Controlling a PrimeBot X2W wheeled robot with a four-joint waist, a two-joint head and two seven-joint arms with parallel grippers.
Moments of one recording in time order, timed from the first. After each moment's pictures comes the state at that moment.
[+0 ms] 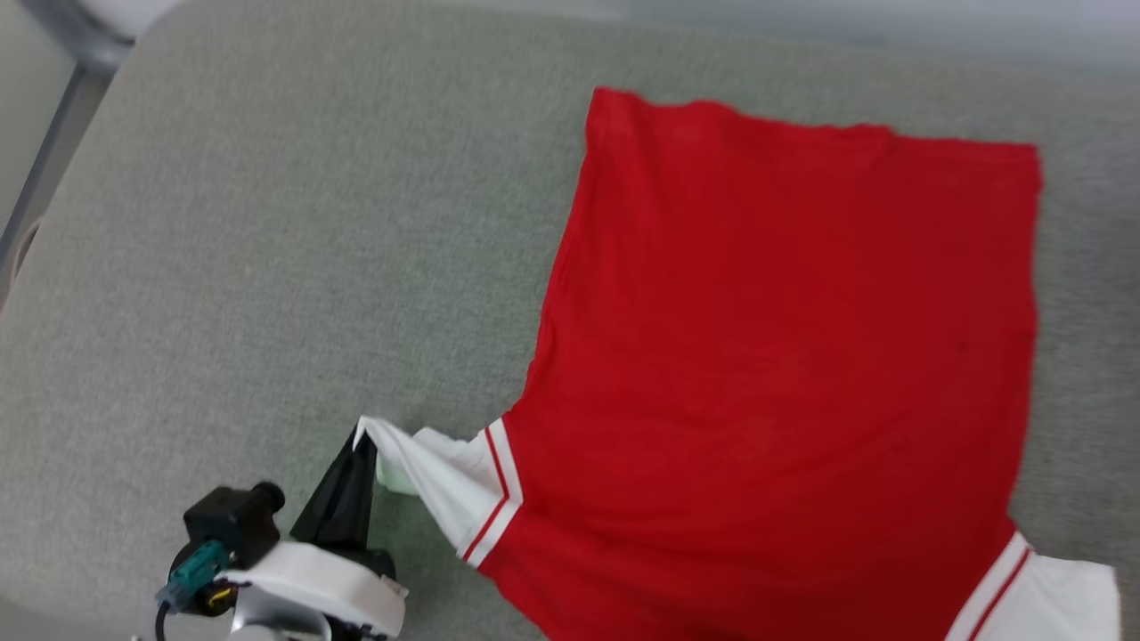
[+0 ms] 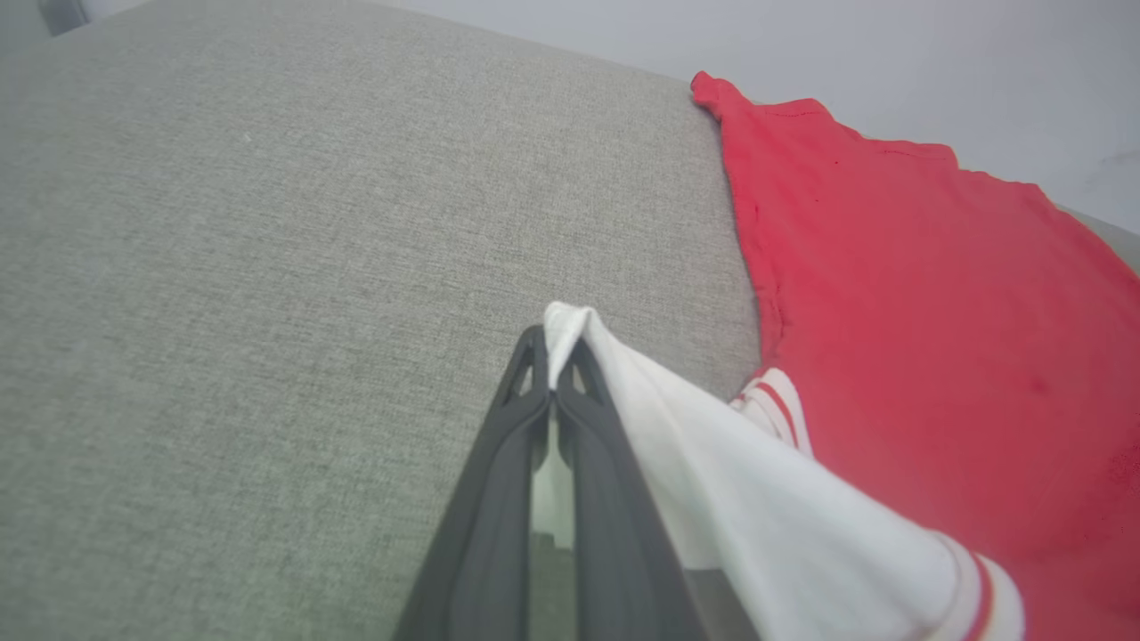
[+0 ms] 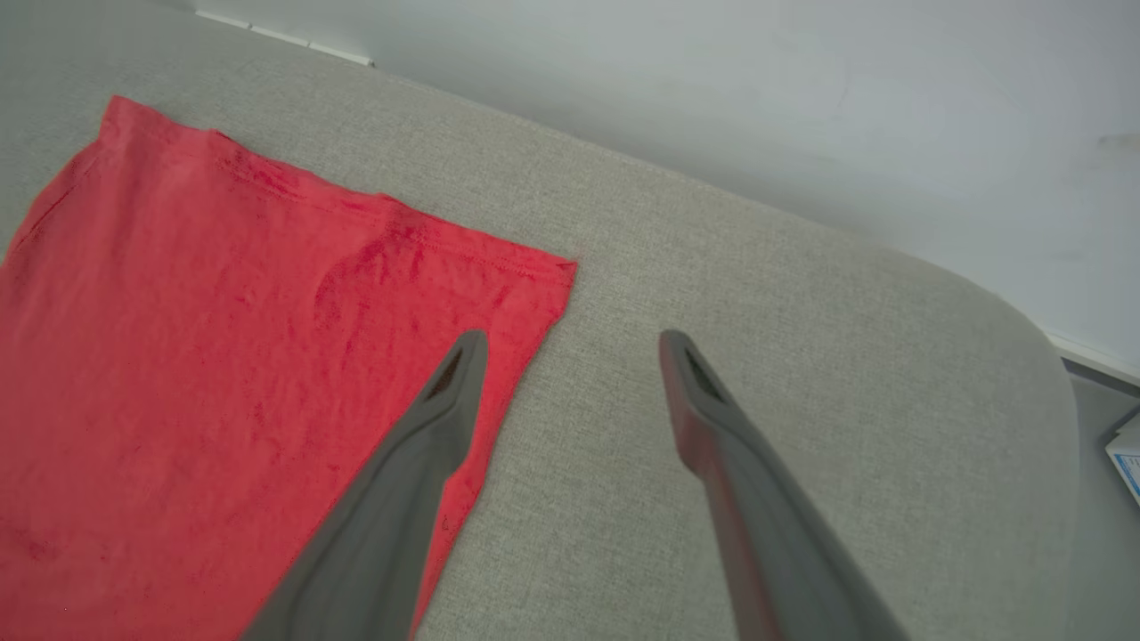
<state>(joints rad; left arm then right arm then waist) -0.07 0.32 -0.30 0.15 -0.59 0.02 -0.26 -0.79 -0.63 0.08 0.23 0.57 0.13 0.92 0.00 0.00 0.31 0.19</state>
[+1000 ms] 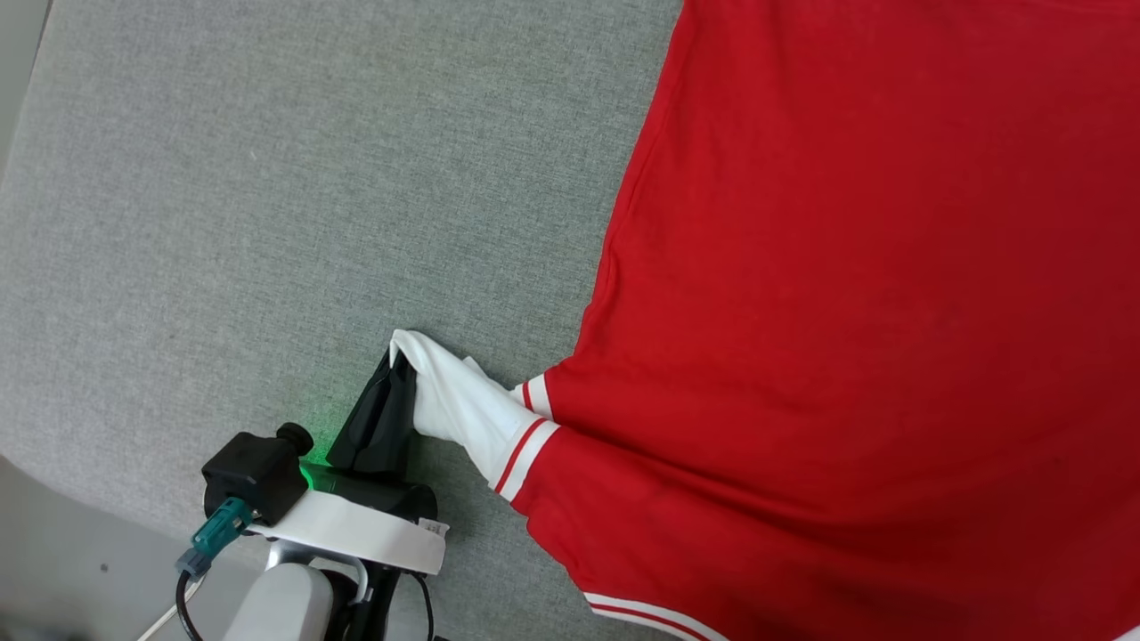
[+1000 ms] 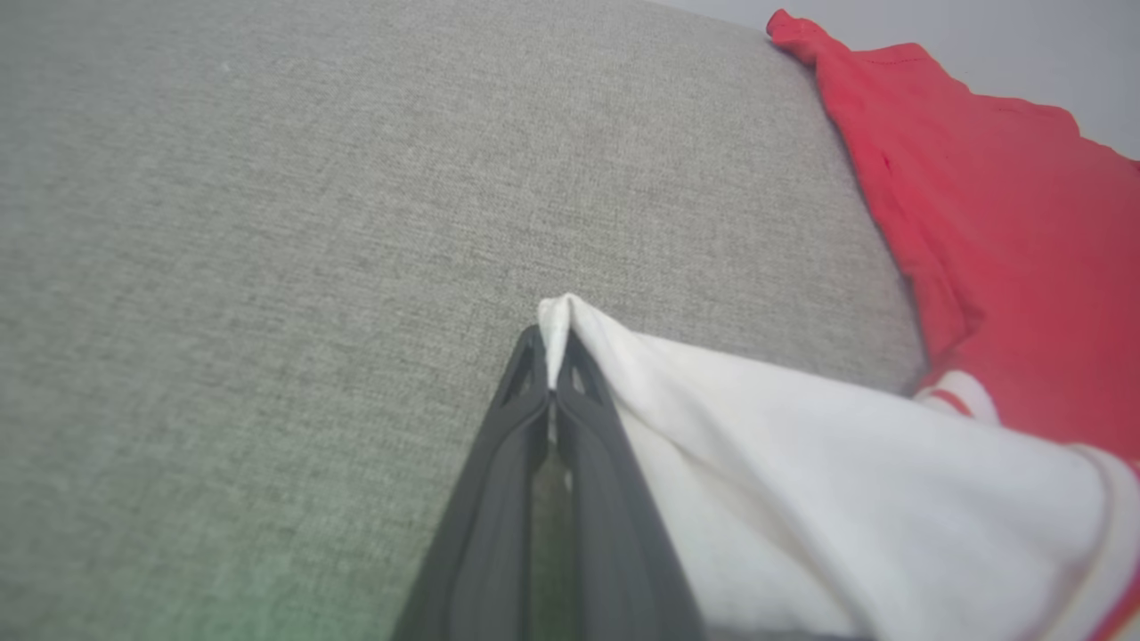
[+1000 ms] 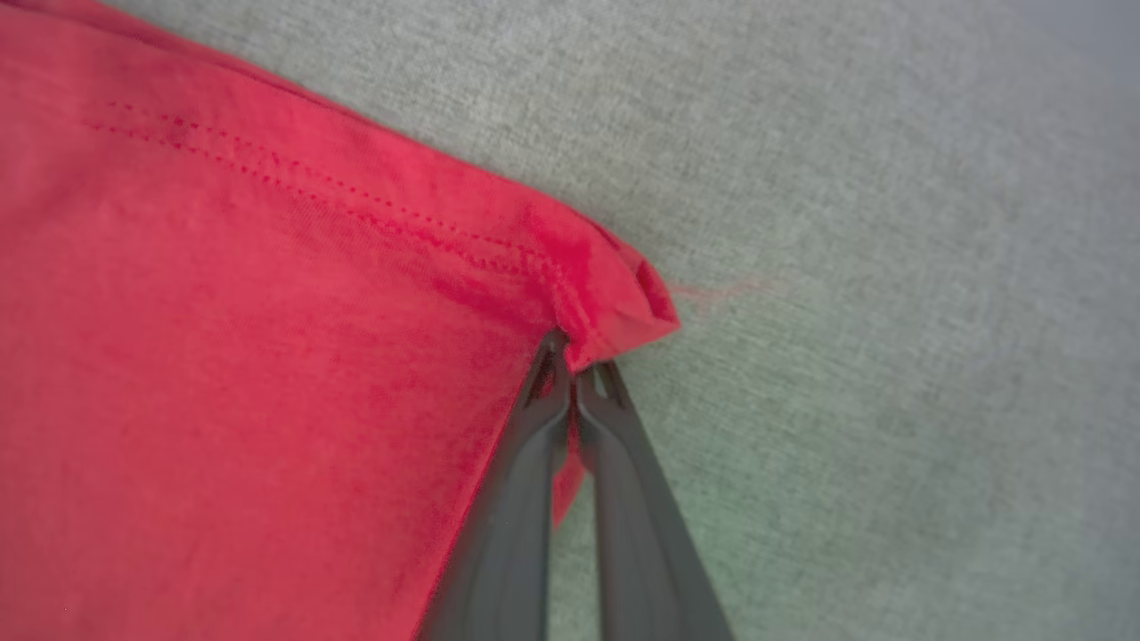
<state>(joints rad) -0.17 0.15 -0.20 0.13 -0.42 -0.11 -0.27 -0.94 -0.65 0.07 0.32 0.40 0.13 1.21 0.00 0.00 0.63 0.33</state>
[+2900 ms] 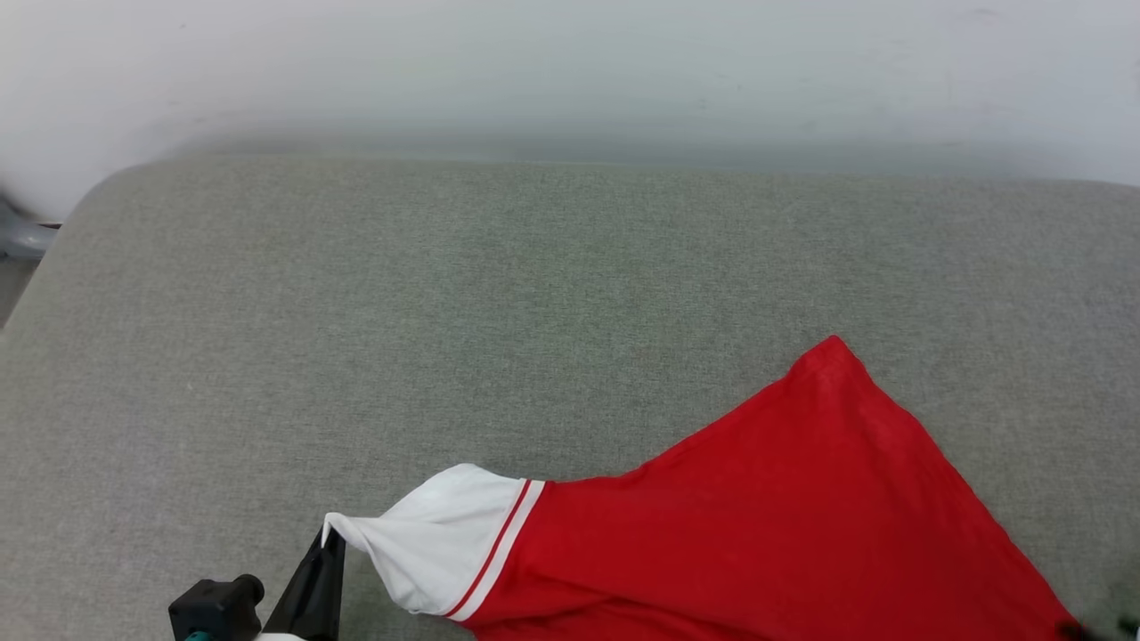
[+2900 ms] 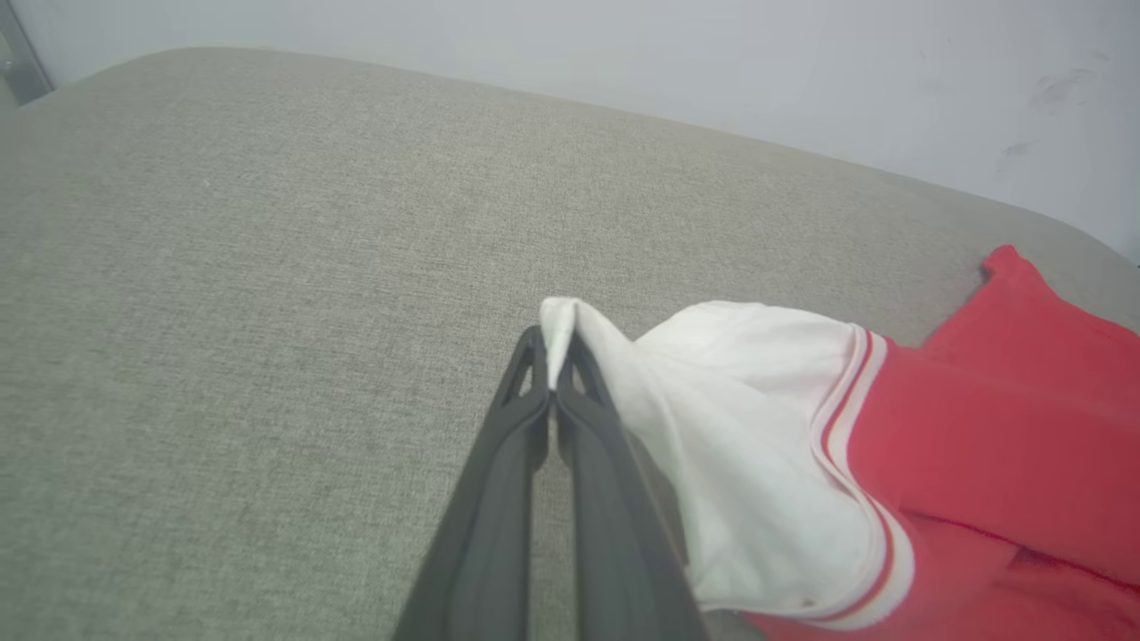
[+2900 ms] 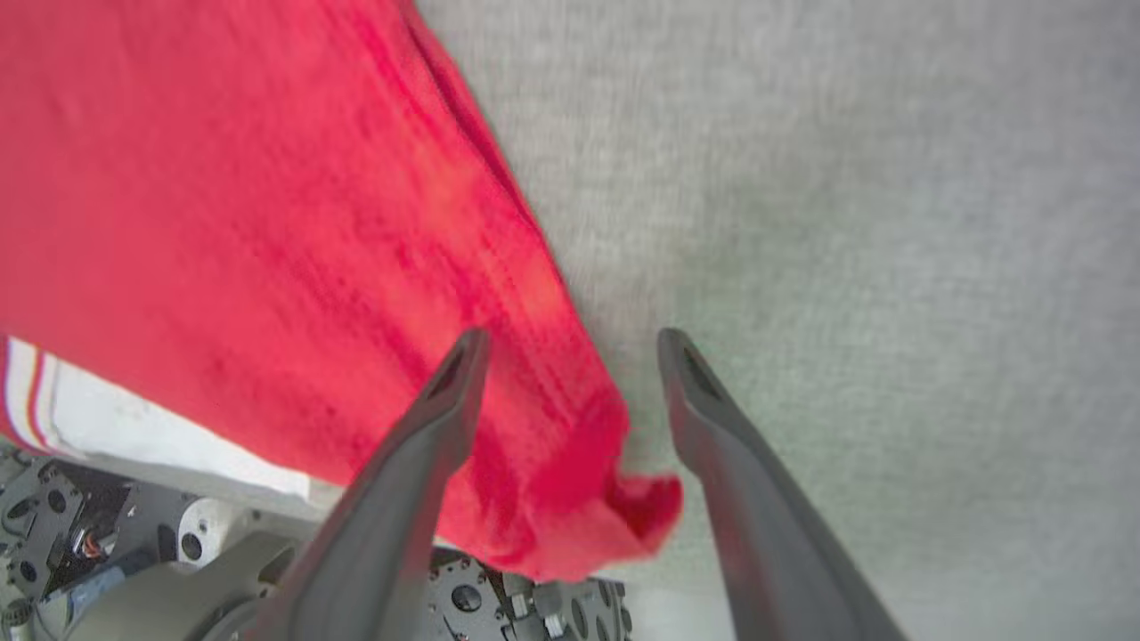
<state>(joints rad) 0.12 0.22 -0.12 0.13 -0.42 -0.04 -0.21 0.11 -0.66 0.08 0.21 0.76 0.13 0.65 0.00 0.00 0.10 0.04</state>
